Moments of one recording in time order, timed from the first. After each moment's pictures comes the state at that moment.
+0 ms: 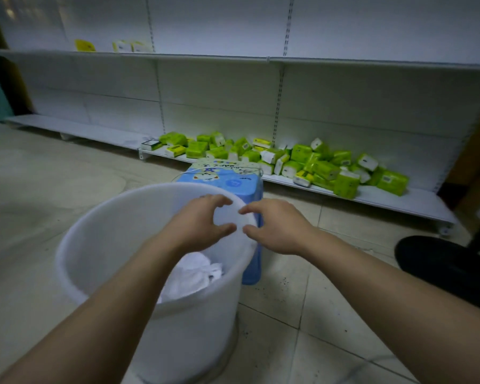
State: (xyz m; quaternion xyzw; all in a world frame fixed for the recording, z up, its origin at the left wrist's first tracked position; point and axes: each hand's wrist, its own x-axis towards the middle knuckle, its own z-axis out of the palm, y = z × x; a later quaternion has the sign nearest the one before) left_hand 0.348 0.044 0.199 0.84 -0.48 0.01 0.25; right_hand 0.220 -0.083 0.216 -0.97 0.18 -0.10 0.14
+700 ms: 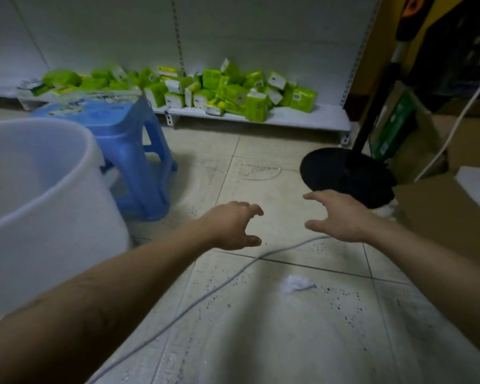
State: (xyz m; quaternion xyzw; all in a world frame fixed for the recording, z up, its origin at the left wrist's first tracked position) left_hand 0.087 -0.134 0.087 0.72 -0.67 -0.14 0.03; right_hand -0.121 -0.265 0.101 -0.90 0.40 0.01 0.18
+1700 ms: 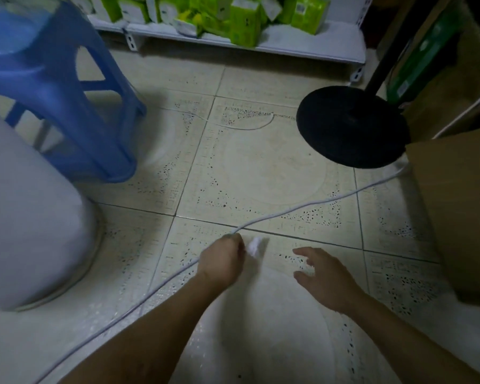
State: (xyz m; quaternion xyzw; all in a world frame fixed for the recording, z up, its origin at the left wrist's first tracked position) left_hand 0.030 -0.144 -0.080 0.82 -0.51 -0.21 0.13; right_hand -0.174 -0.227 -0.052 -0.78 0.50 0.05 0.38
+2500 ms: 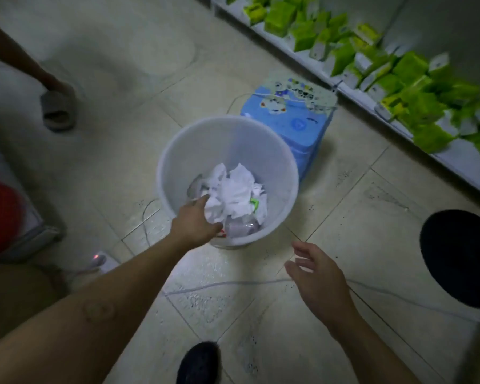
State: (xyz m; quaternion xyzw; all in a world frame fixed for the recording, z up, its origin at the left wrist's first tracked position) left_hand 0.312 0.150 0.249 0.92 -0.10 -0.30 0.25; right_hand 0.124 -0.022 0.311 -0.79 0.38 0.08 0.48
